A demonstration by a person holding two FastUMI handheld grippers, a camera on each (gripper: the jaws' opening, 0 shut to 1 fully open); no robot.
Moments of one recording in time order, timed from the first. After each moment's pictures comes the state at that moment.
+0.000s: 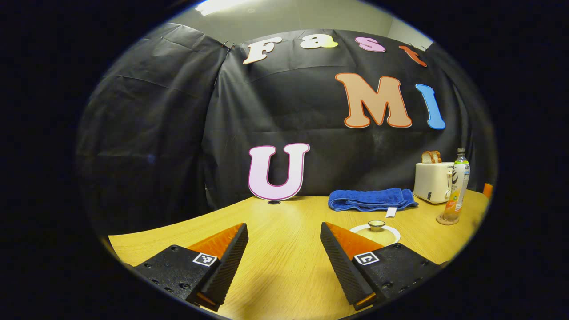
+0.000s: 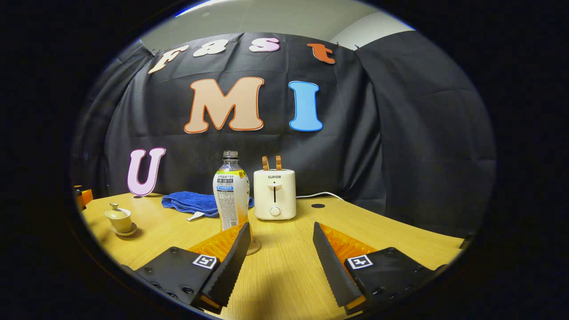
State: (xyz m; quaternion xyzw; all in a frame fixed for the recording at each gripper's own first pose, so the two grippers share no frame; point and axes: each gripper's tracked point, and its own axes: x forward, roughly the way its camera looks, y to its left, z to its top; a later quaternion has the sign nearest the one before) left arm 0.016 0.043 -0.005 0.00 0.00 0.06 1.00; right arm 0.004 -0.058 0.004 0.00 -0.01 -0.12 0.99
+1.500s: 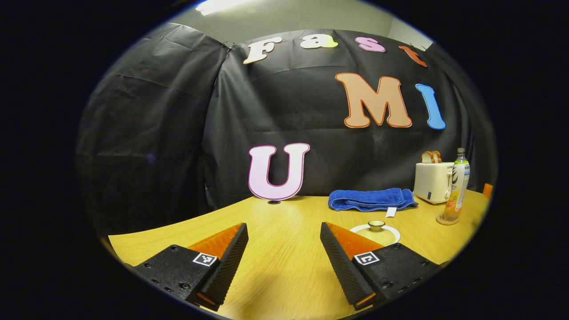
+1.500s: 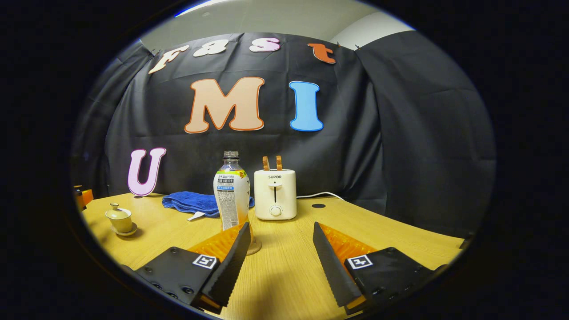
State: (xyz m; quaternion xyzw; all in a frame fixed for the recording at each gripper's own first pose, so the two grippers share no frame) left arm 0.016 0.045 -0.006 0.00 0.00 0.06 1.00; right arm 0.005 -0.058 0.004 0.00 -0.01 -0.12 0.99
